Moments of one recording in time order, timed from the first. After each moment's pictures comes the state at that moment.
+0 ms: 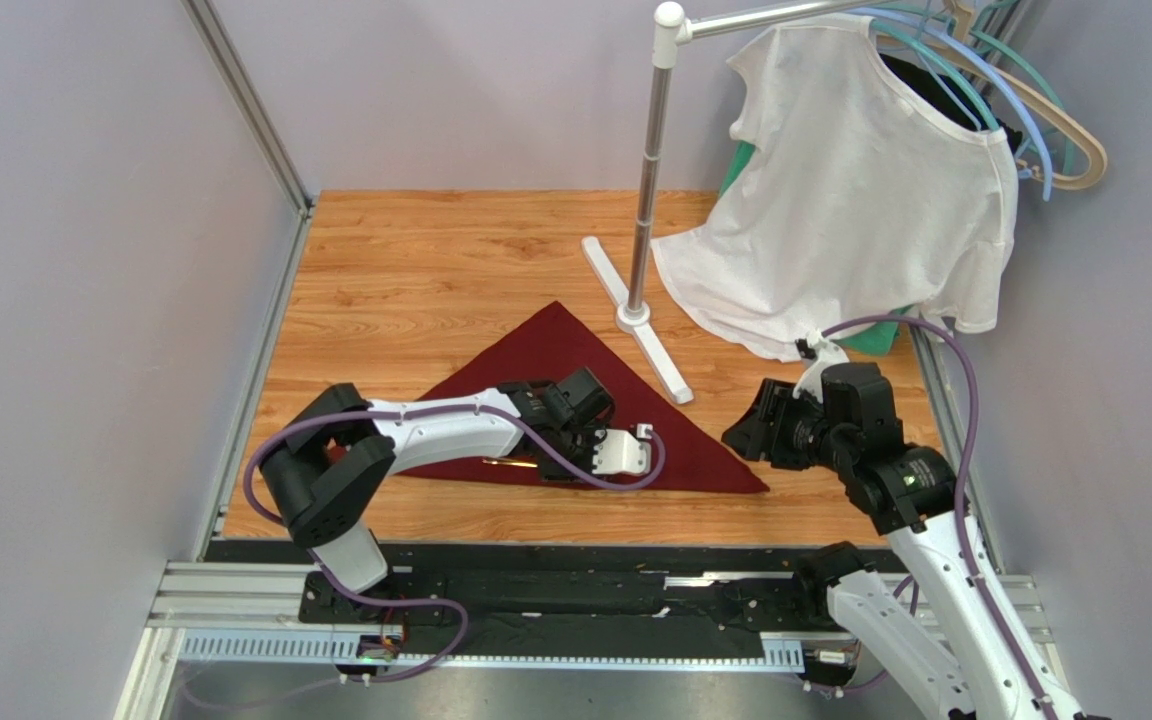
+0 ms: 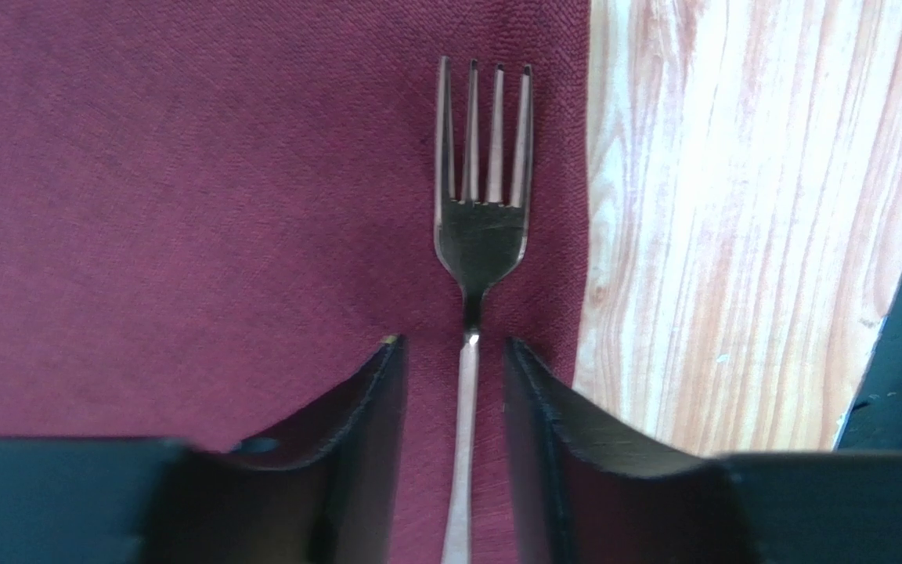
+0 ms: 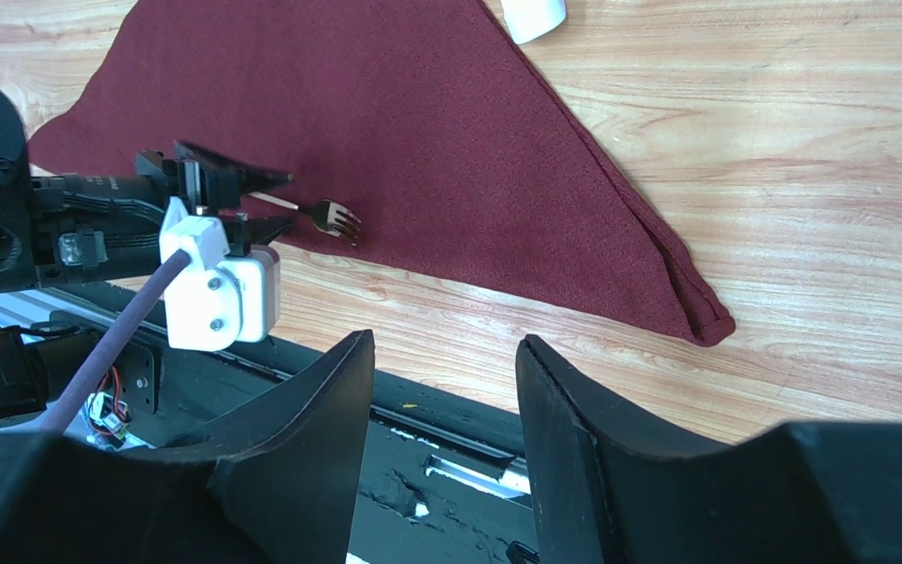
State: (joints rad) left arm -0.97 1.67 0.97 -0.49 0.12 0.71; right arm 0.32 0.65 0.77 -0.84 -0.21 0.49
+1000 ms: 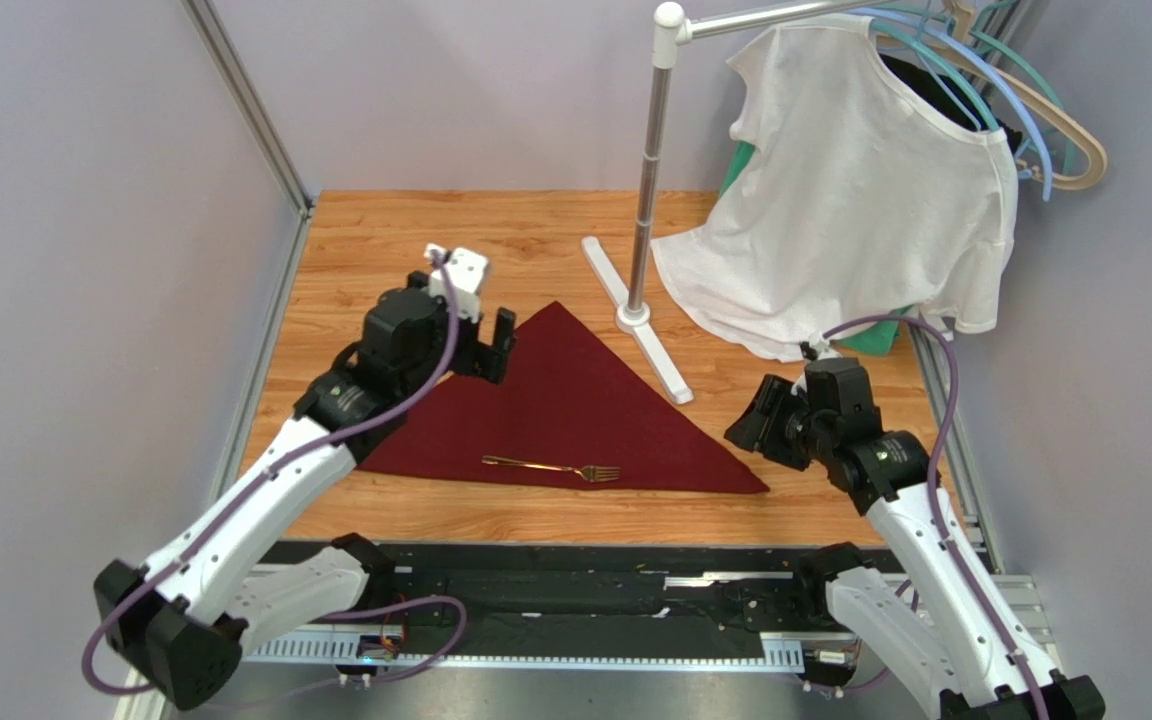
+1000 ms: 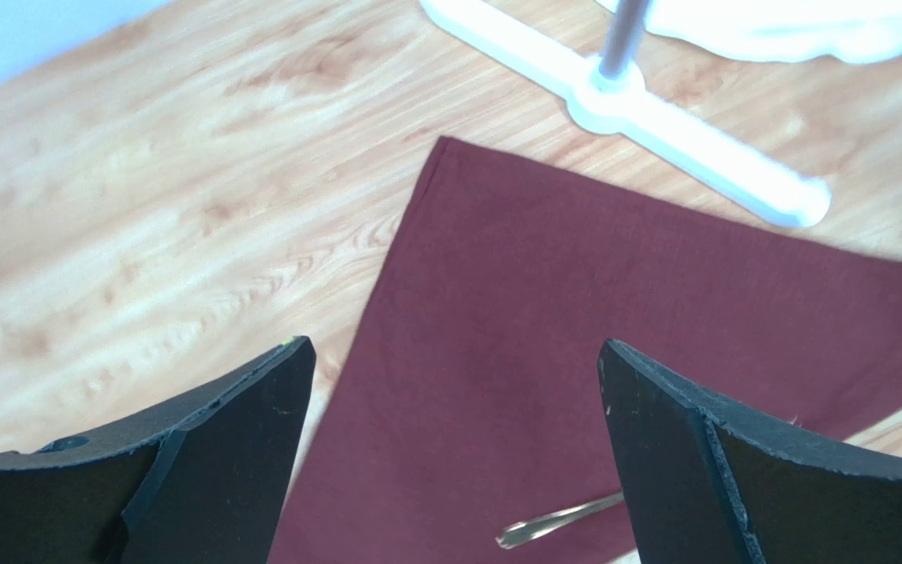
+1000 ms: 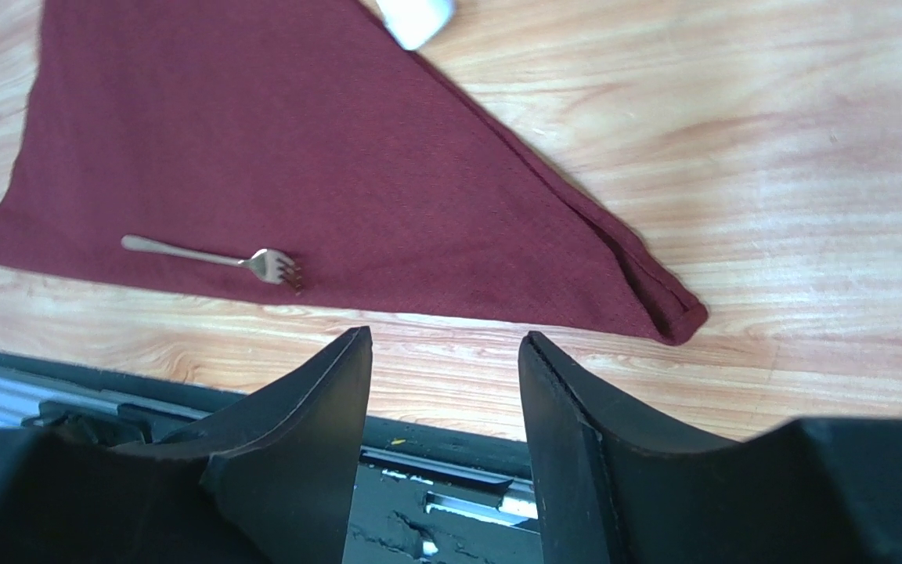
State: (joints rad) left arm -0.59 1.05 1.01 -0.38 -0.12 0.04; right arm 0.28 0.74 0.70 -0.77 -0.14 0.60
